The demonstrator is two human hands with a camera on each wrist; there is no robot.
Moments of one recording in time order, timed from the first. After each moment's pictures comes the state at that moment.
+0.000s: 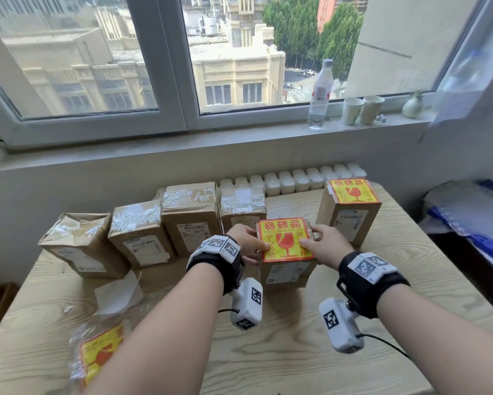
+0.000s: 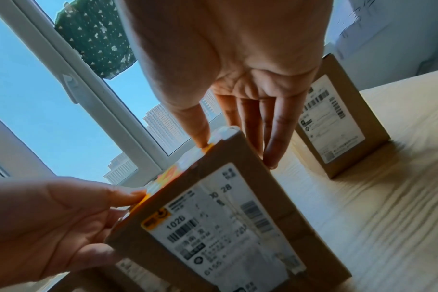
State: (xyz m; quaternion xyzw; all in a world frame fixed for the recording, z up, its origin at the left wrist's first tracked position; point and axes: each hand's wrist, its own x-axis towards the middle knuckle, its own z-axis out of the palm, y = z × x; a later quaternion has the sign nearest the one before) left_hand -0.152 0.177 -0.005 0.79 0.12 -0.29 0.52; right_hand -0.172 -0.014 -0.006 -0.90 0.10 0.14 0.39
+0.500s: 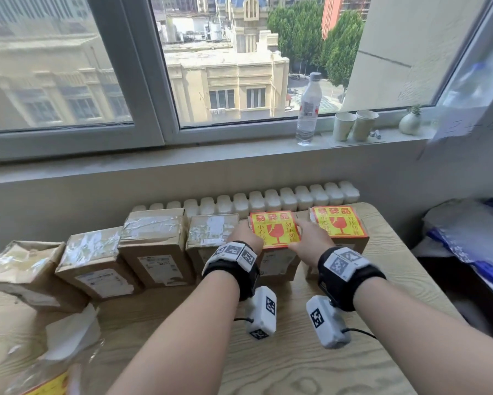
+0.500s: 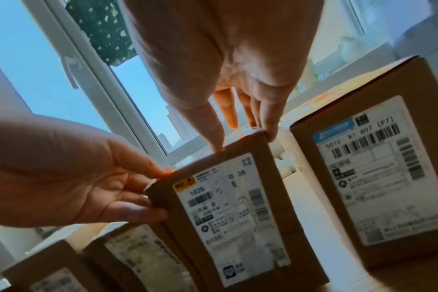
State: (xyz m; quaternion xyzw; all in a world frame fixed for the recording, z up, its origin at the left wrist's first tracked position) left_hand -0.053 0.098 -0.027 0.90 0.15 -0.14 0.40; right_hand -0.072 -0.054 -0.002 -0.96 0.02 0.11 0.27
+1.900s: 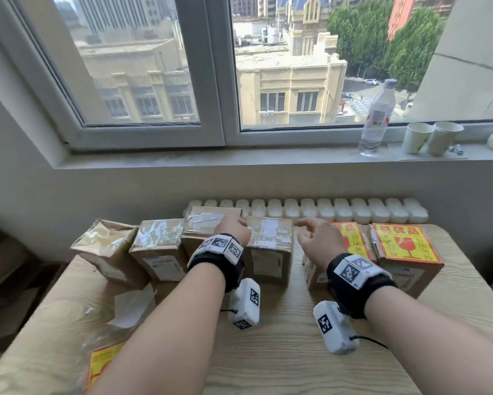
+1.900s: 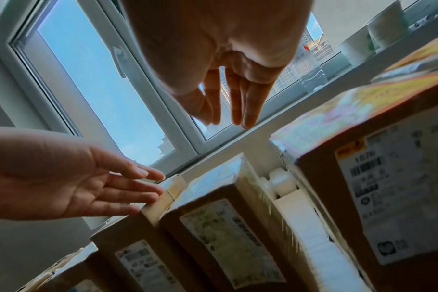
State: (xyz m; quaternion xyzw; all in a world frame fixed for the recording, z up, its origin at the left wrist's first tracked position) left_hand -0.065 0.215 0.008 0.89 0.26 -0.07 0.37; right_hand -0.056 0.028 0.007 -0.94 -0.07 0.05 0.32
